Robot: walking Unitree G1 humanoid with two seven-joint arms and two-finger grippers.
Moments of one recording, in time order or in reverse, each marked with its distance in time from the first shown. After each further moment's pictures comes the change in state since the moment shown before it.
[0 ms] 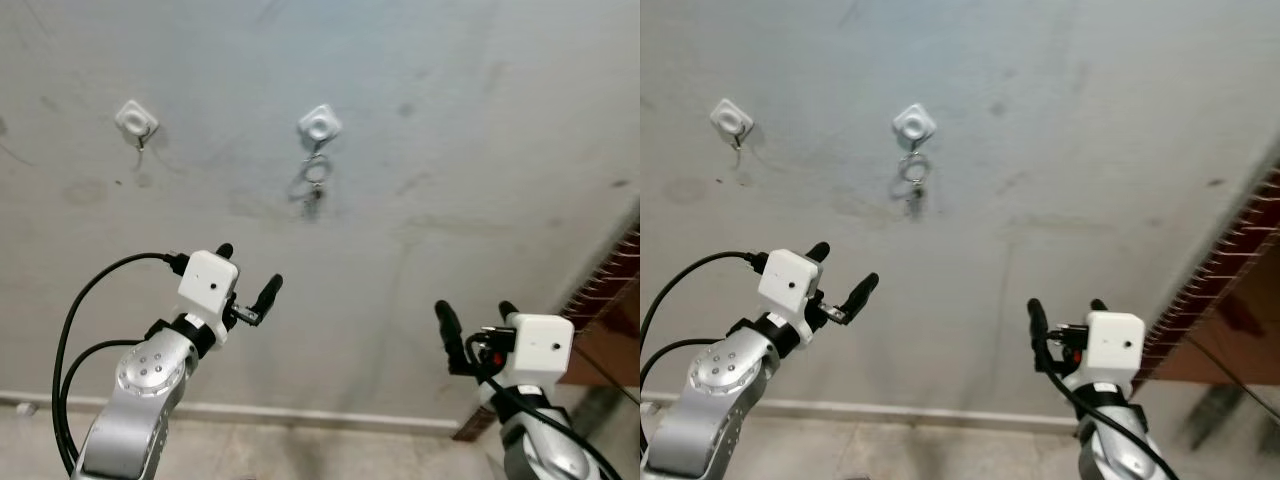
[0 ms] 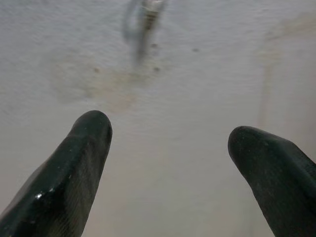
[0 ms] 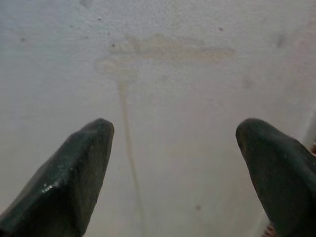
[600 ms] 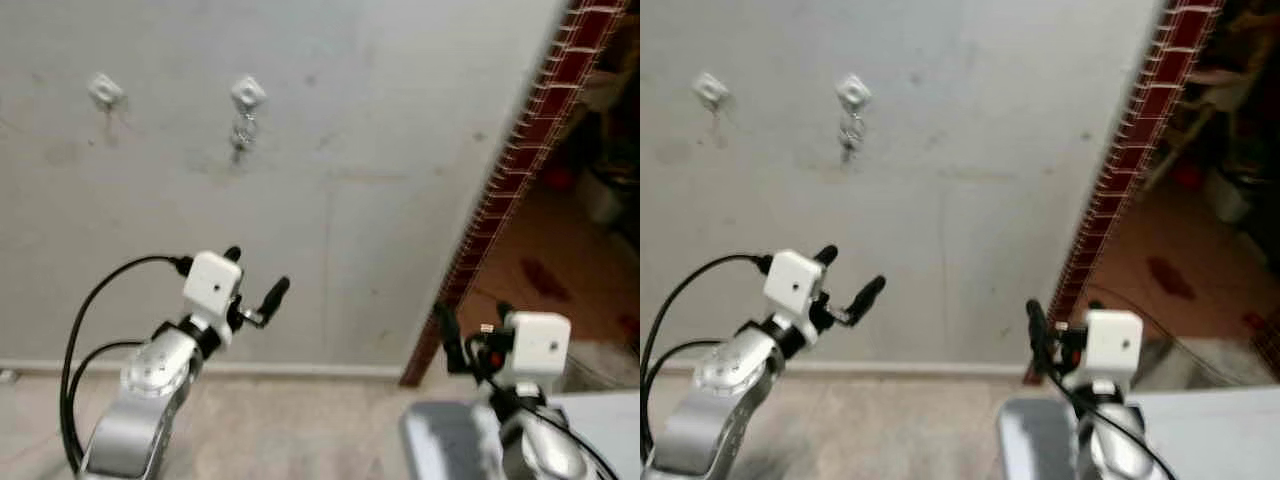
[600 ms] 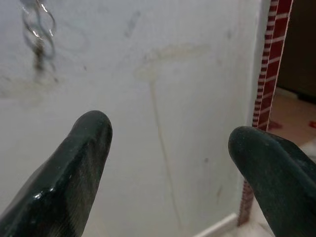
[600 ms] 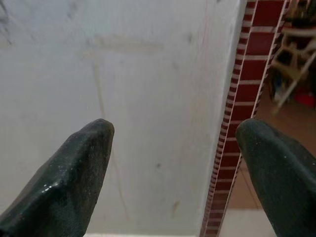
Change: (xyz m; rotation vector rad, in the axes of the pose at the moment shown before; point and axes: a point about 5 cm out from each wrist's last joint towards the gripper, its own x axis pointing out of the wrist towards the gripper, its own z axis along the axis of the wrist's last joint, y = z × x) left arm 0.002 -0.003 -0.002 -0.059 -0.013 -0.032; right arm 0.001 0.001 0.000 -0.008 -0.003 0.024
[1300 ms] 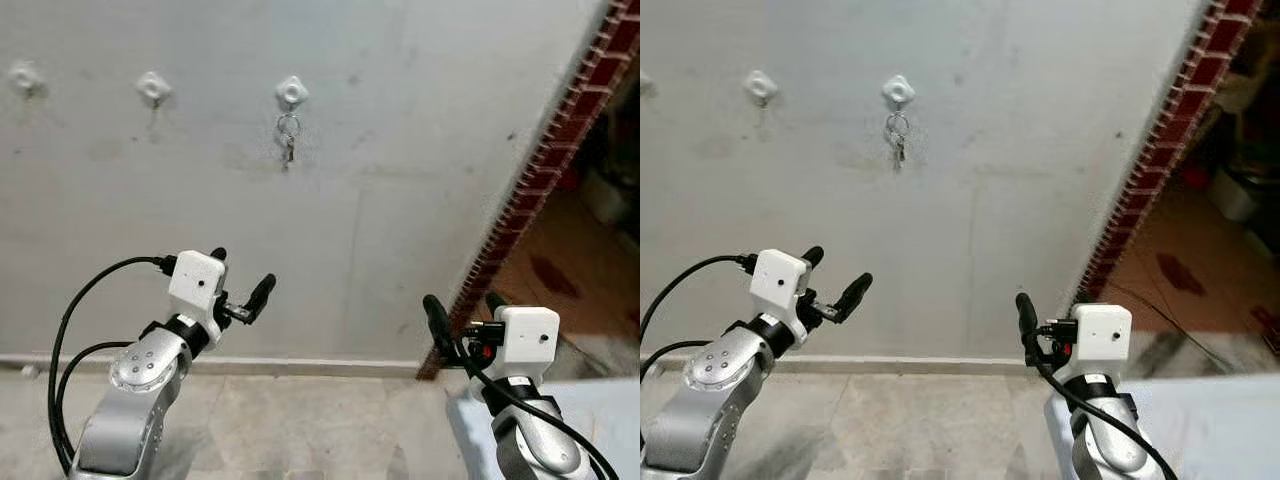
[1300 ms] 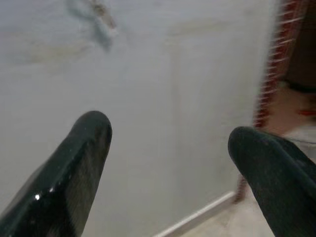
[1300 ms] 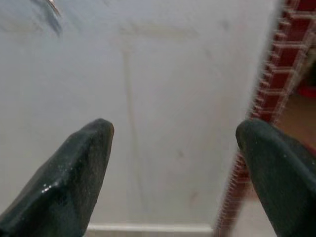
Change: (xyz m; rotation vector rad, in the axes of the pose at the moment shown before) left arm 0.005 -0.008 -0.004 -0.060 0.017 -0.030; right arm 0.002 -0.005 -0.004 -0.027 0.015 0.008
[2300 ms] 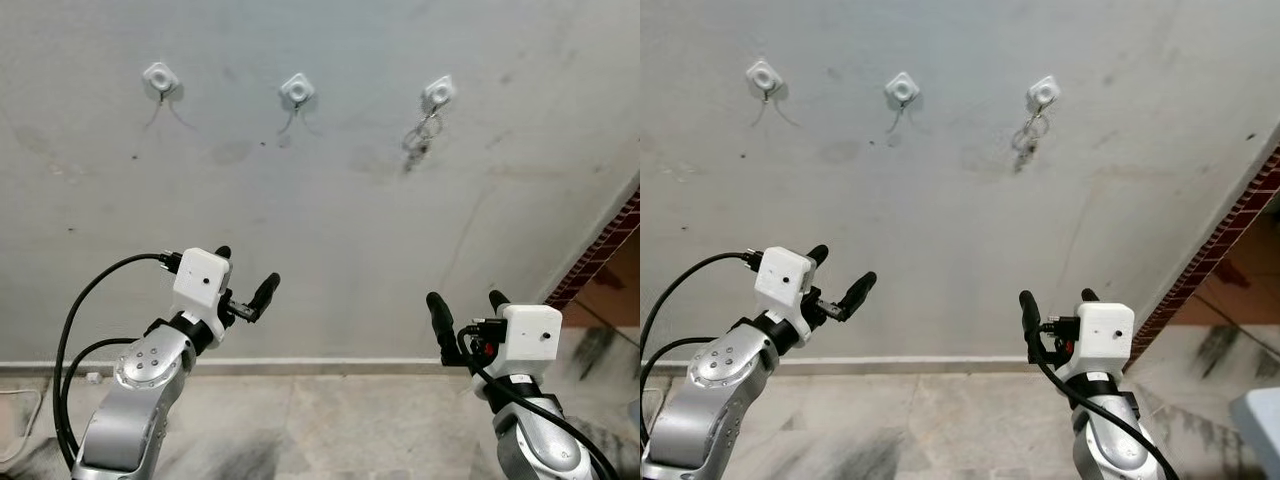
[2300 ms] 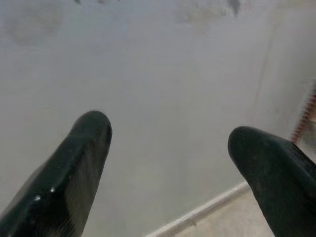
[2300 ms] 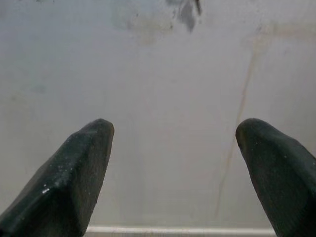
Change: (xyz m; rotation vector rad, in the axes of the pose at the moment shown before) left arm 0.000 0.003 -0.003 0.004 0.019 0.017; right arm 0.004 0.002 0.002 0.001 -0.013 -0.001
